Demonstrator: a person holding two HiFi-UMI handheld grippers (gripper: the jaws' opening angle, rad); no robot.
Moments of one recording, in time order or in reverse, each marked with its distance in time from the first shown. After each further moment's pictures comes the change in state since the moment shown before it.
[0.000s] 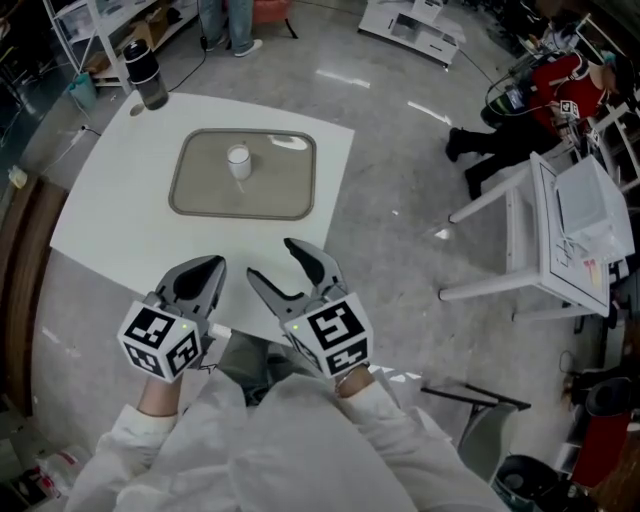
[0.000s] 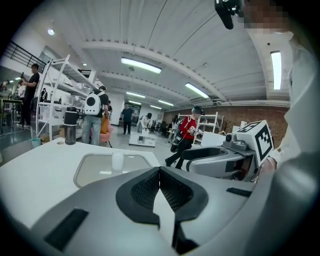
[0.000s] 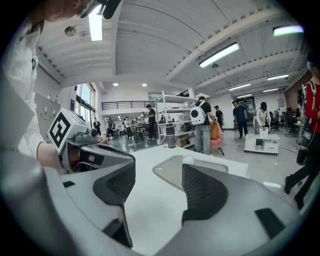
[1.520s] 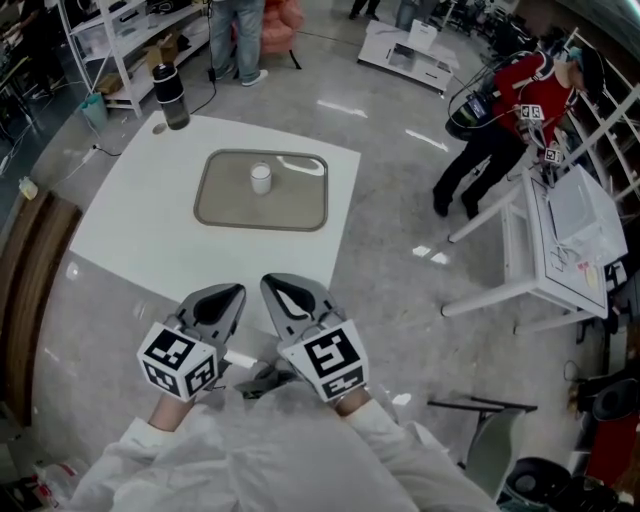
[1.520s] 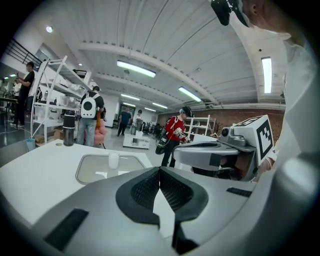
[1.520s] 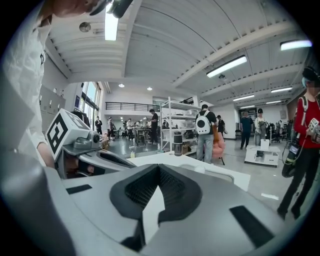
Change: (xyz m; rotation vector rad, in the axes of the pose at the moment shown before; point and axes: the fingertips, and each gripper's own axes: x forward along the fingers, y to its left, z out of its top) left arm -0.066 -0.030 -0.007 0.019 -0.033 -0.071; right arm -0.019 0.087 0.032 -0.081 -0.063 -0.004
